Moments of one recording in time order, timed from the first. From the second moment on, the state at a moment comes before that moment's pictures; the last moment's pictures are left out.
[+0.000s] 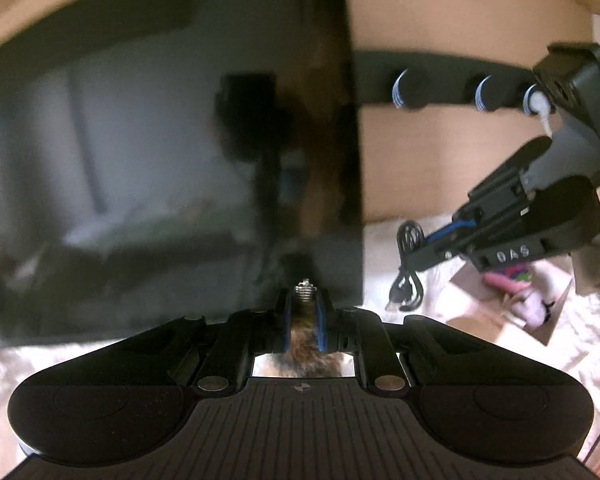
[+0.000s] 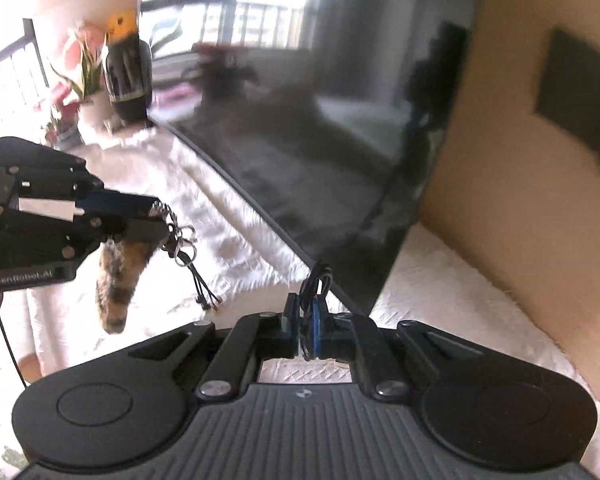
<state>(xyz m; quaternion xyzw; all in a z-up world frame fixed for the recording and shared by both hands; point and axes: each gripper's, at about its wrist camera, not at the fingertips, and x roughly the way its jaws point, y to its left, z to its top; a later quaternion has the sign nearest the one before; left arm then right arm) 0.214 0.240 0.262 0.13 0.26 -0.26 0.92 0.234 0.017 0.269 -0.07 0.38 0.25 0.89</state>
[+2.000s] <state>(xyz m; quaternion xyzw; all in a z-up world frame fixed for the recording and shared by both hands) 0.263 -0.123 0.037 0.12 0.47 -0.31 0.81 0.164 -0.249 0.060 0.12 0.49 0.02 0.86</state>
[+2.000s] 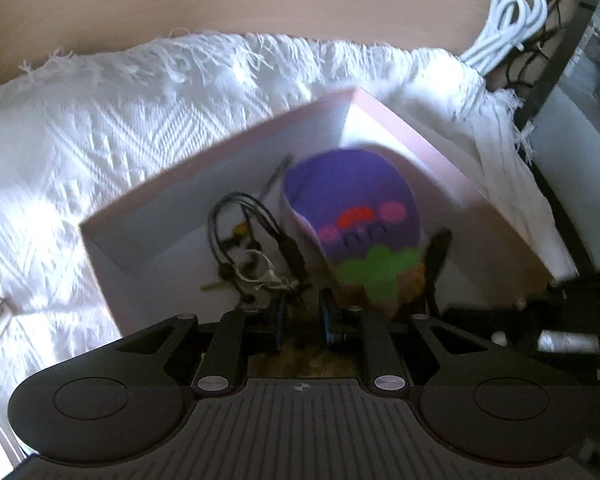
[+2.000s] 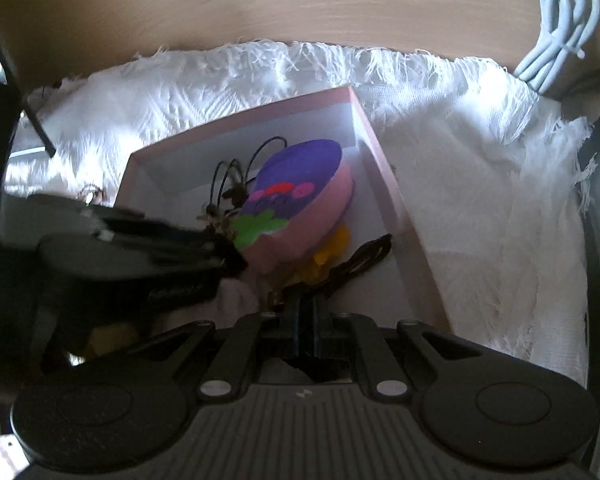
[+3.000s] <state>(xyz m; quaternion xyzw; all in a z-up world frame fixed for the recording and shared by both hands) 0.205 -0.064 0.071 0.04 0.46 -0.35 0.81 0.116 -0.272 0.127 0.14 0.39 -0.03 0.91</state>
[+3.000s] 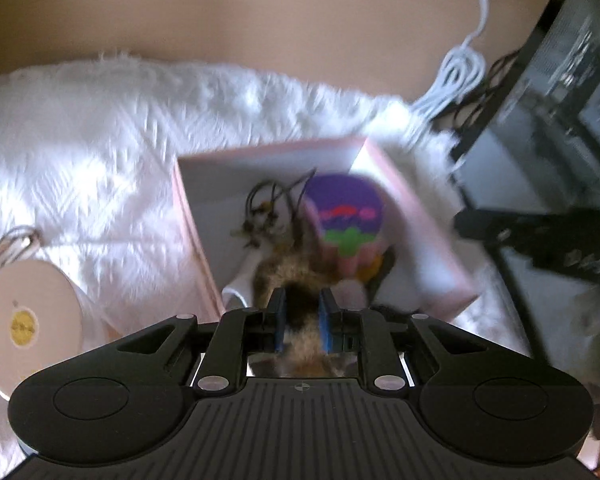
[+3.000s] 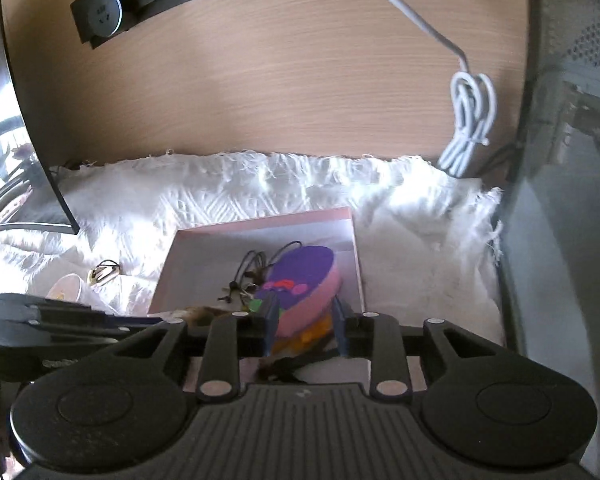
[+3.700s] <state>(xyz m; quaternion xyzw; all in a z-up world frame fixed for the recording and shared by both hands) 0.208 -0.101 0.082 0.13 0.43 -0.34 0.83 0.110 -0.264 0.136 0.13 0.38 -0.03 0.92</state>
